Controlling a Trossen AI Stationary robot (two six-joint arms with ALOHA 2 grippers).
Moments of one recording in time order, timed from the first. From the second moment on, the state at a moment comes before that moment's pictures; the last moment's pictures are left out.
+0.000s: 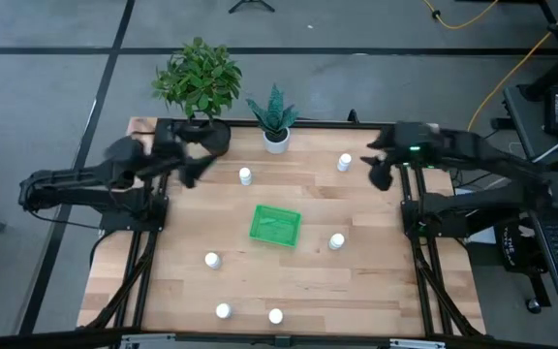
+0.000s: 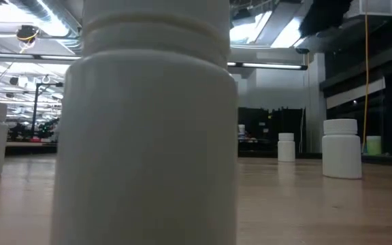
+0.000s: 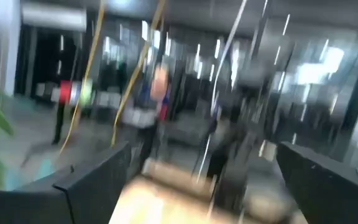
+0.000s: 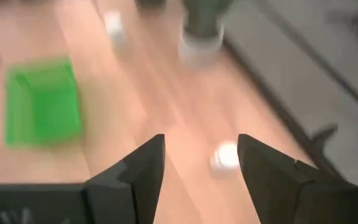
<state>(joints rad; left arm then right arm) 0.17 0.65 0.63 0.19 -0.16 -0.21 -0.21 0.98 1.19 -1.02 0.25 0.15</state>
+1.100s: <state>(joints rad) 0.17 1.00 0.82 -0.33 -0.16 -0.25 -0.74 1.69 1.14 -0.87 -0.18 -0.21</state>
